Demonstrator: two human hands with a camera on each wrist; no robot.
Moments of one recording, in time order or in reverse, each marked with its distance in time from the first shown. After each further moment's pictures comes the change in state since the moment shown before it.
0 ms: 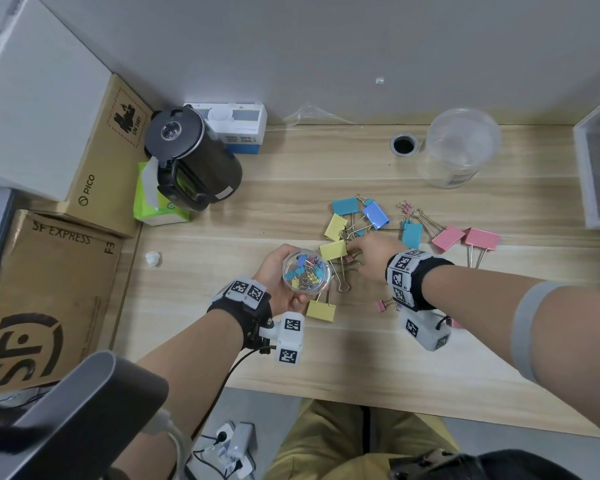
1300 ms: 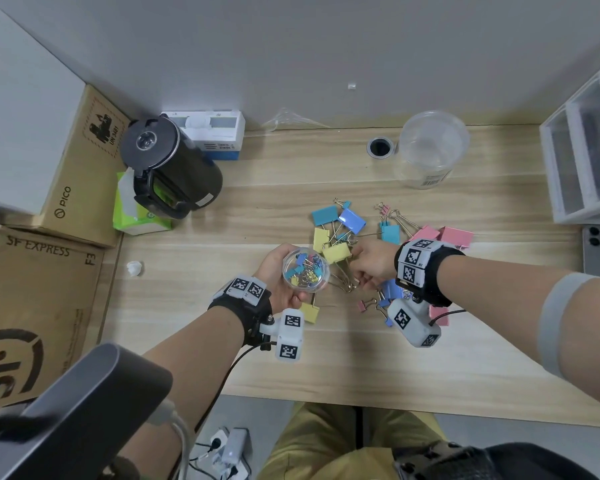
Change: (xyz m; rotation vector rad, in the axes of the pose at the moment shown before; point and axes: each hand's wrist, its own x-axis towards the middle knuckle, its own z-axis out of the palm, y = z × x) left_hand 0.013 0.007 0.032 0.083 -0.053 -0.006; right_hand -0.026 0.019 -0.016 0.831 -0.263 0.298
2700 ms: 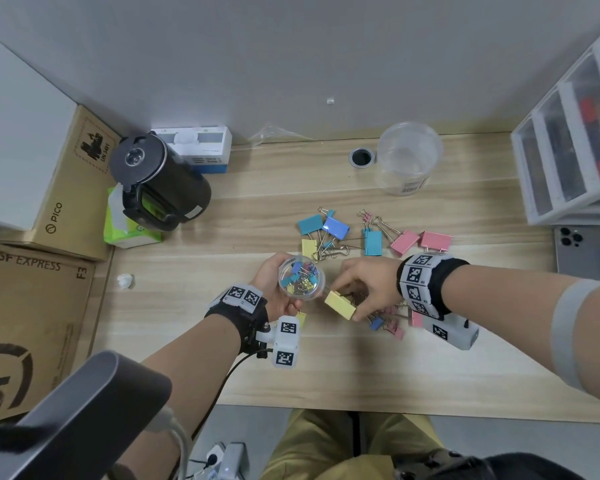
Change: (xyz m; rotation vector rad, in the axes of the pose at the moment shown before) left_hand 0.003 -0.003 0.020 -0.001 0.061 -0.002; right_hand -0.027 0.029 -0.026 -0.827 -0.152 -0.579
